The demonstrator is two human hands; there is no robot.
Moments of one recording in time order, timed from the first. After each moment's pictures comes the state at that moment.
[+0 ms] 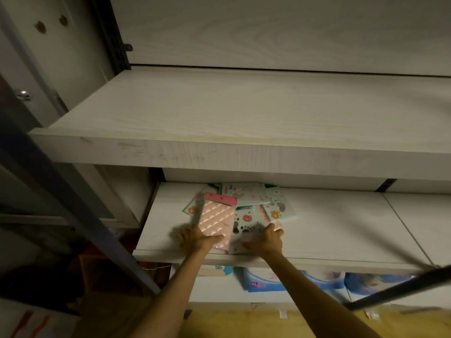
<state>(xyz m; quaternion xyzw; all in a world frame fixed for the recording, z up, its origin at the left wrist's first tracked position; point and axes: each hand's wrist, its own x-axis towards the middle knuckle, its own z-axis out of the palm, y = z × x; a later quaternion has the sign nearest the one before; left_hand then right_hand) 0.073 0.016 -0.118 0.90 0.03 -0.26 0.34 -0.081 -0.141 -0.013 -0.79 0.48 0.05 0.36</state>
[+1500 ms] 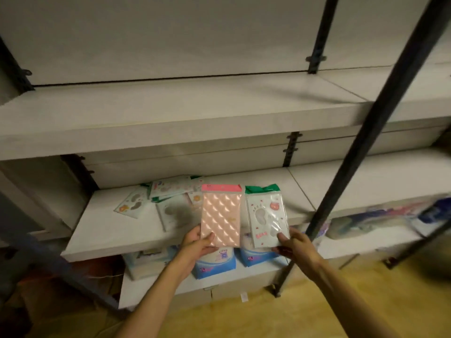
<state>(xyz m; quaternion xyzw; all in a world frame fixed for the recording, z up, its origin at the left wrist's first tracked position) -0.207 -0.069 0.036 0.63 -0.11 -0.42 0.64 -0.428 -0.260 0.051 -0.53 0.41 -0.16 0.72</state>
